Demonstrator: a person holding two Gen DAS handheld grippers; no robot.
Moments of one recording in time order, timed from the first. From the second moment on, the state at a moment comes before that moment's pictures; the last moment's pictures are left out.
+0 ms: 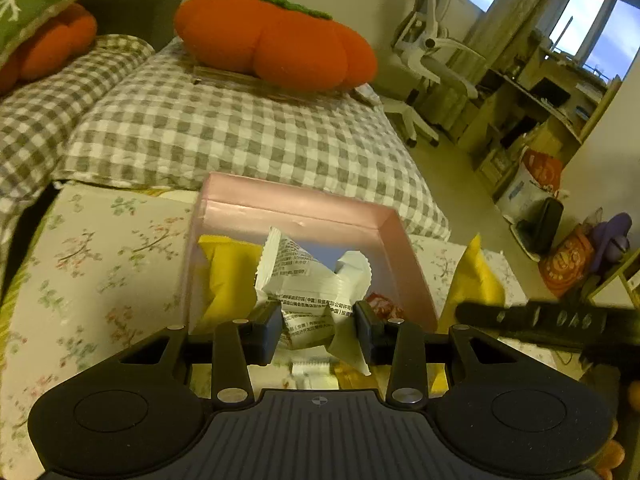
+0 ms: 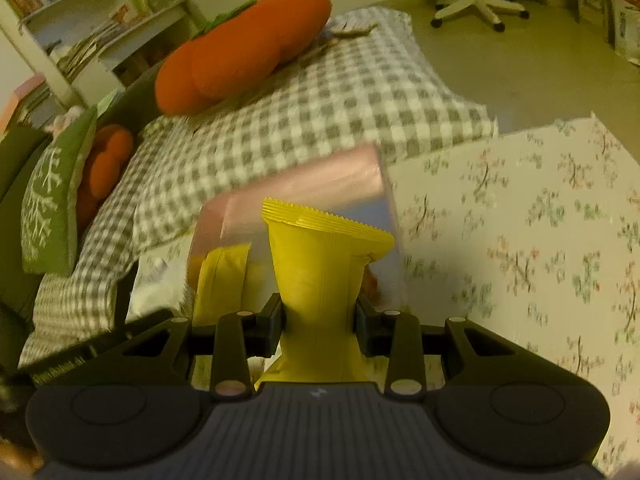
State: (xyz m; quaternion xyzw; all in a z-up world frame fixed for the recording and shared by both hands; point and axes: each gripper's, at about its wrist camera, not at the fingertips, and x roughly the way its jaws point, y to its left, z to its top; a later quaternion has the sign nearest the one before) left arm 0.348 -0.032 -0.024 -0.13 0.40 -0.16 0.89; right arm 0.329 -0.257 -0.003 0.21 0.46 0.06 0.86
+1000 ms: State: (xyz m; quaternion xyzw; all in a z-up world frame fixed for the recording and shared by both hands) left arm 0.378 -0.010 -0.039 -0.16 0.40 -0.13 0.89; right arm 0.358 -0.251 -0.023 0.28 0.42 0.06 0.86
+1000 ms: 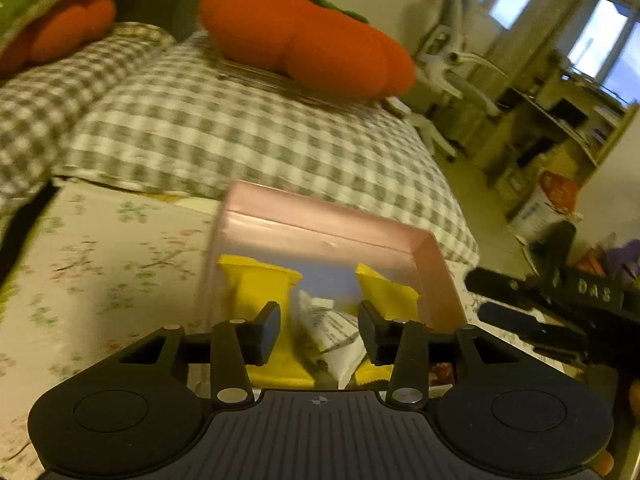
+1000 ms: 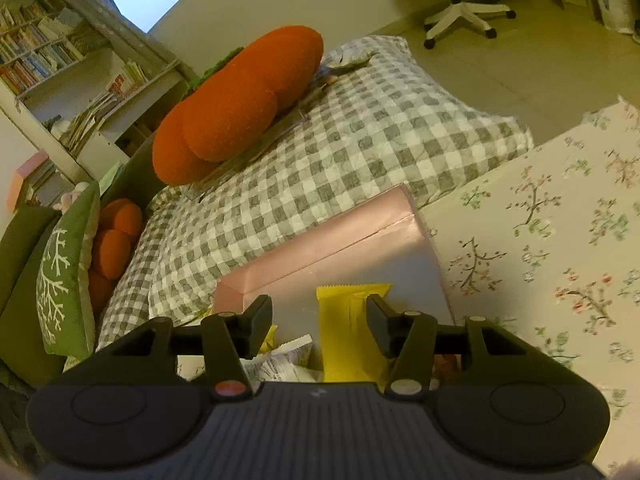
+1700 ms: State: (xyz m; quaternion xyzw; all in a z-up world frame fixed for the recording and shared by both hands) left arm 0.249 -0.006 -0.002 -0.18 0.49 -0.03 0.85; right arm 0.259 -0.238 0.037 0.12 0.52 0.09 0.84
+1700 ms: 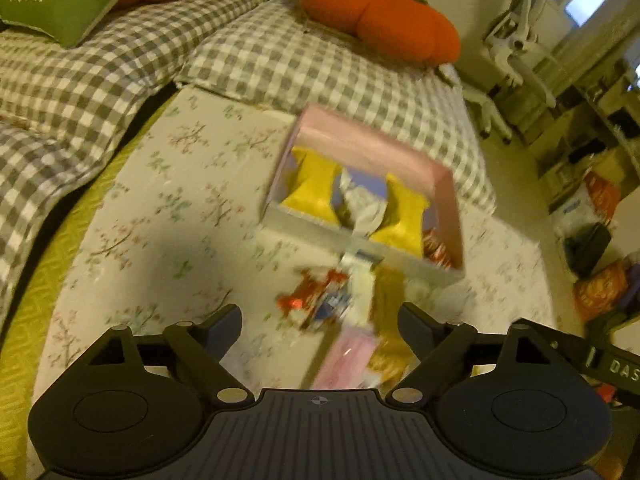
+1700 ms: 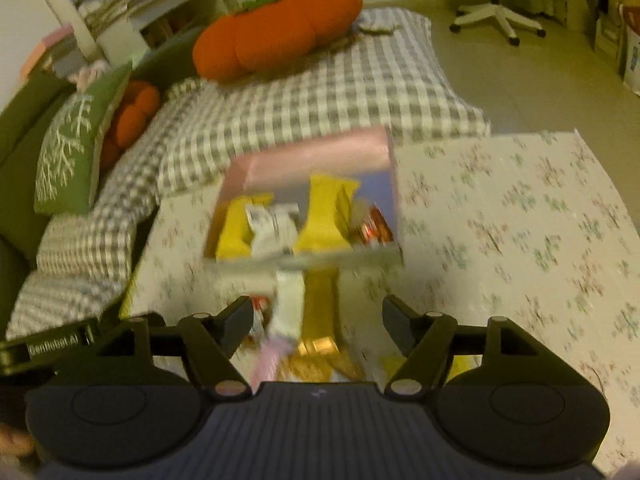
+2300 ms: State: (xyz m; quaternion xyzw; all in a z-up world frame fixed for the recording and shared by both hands) left arm 0.231 0.014 -0.075 -0.16 0.58 0.01 0.80; right arm 0.253 -0.225 -0.027 0.09 0.62 0.07 0.77
